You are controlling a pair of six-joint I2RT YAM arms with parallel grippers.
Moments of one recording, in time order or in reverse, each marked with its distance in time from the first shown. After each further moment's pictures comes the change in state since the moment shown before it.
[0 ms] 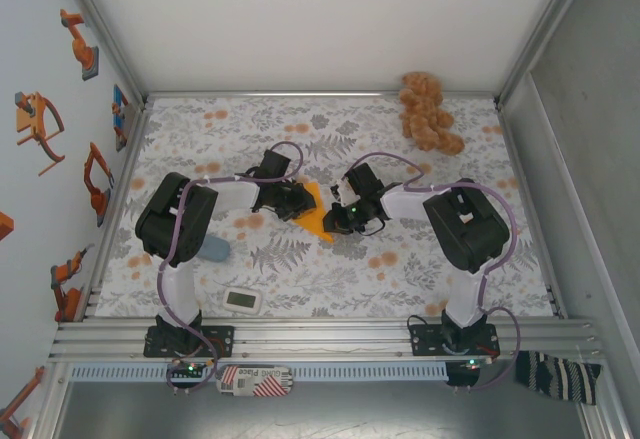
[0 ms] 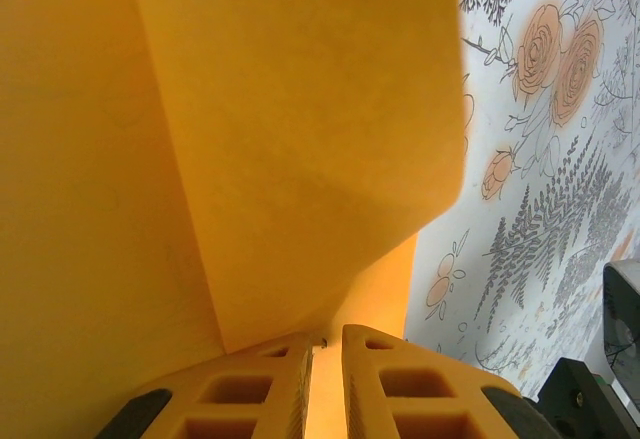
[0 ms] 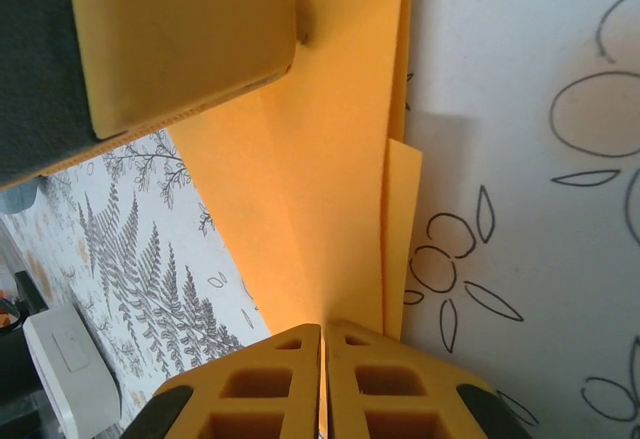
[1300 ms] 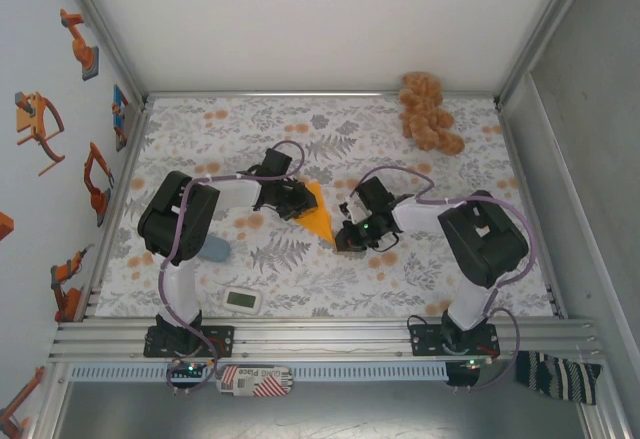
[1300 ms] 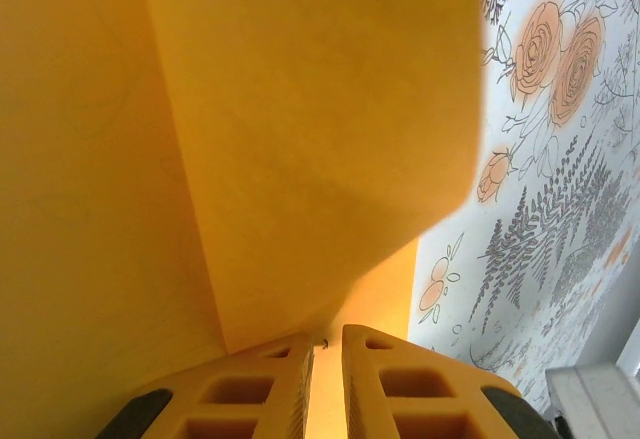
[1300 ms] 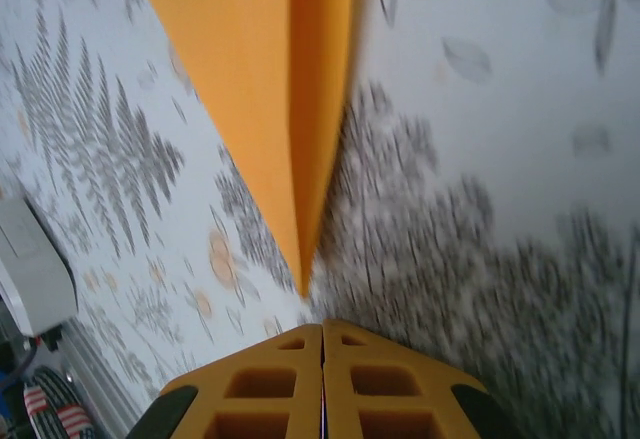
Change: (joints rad) left arm 0.000 0.019 0.028 -0.028 0.010 0.000; right arm 0.000 -0.150 -0.171 -0.113 -0.012 -0.102
